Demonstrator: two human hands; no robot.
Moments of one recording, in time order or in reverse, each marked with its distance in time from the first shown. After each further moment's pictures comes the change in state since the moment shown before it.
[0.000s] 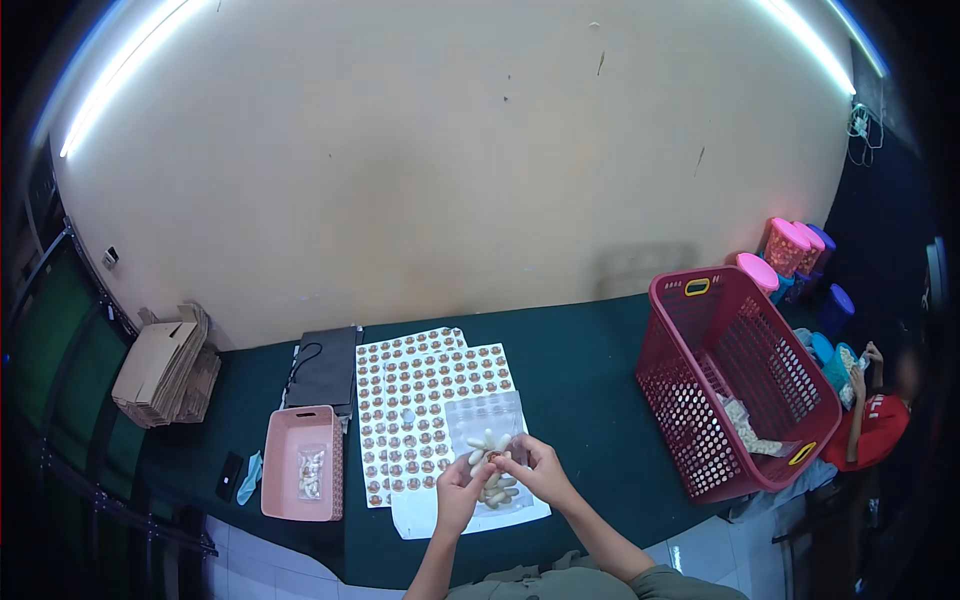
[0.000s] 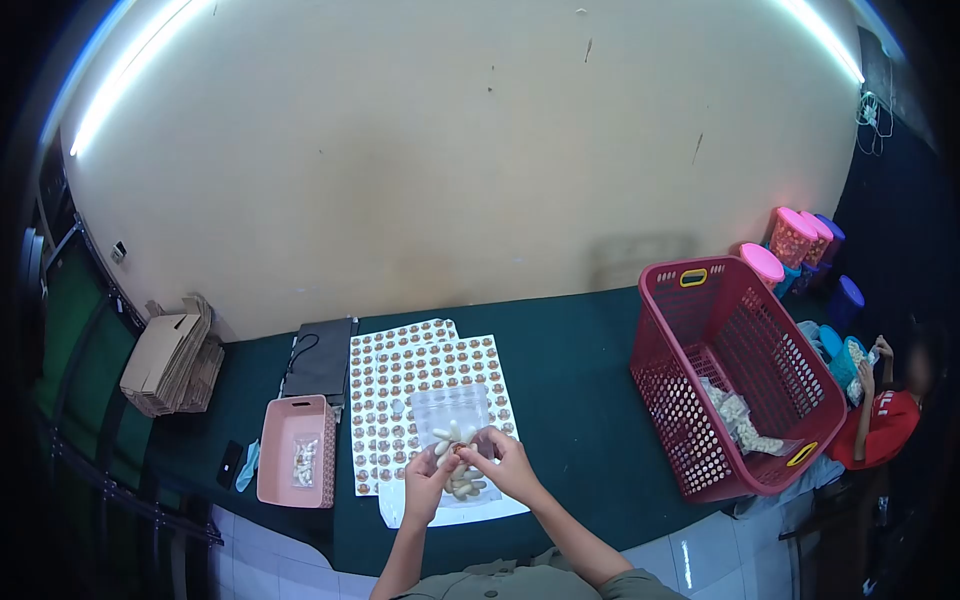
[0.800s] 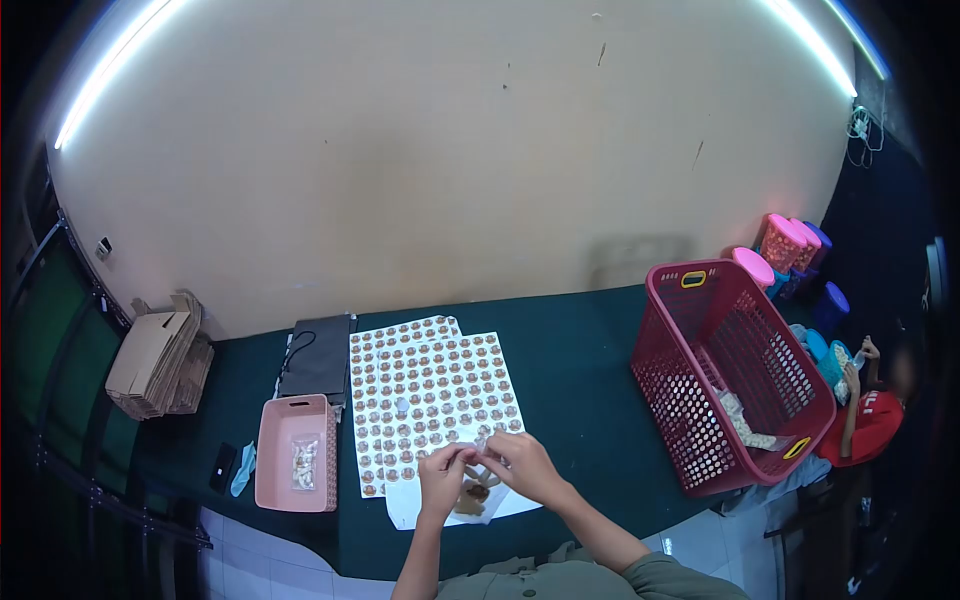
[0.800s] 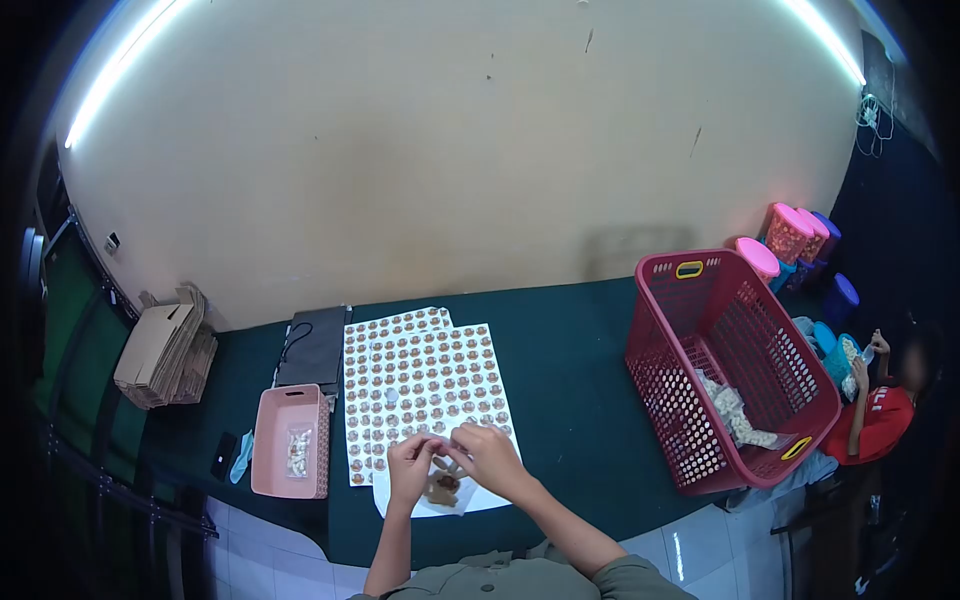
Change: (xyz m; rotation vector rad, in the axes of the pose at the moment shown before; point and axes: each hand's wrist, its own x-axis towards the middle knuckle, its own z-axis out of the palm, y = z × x) left_hand 0.013 -0.009 -0.023 0.496 0.070 0.213; right_hand 0.003 -0.027 0.010 -0.600 -0.116 -0.386
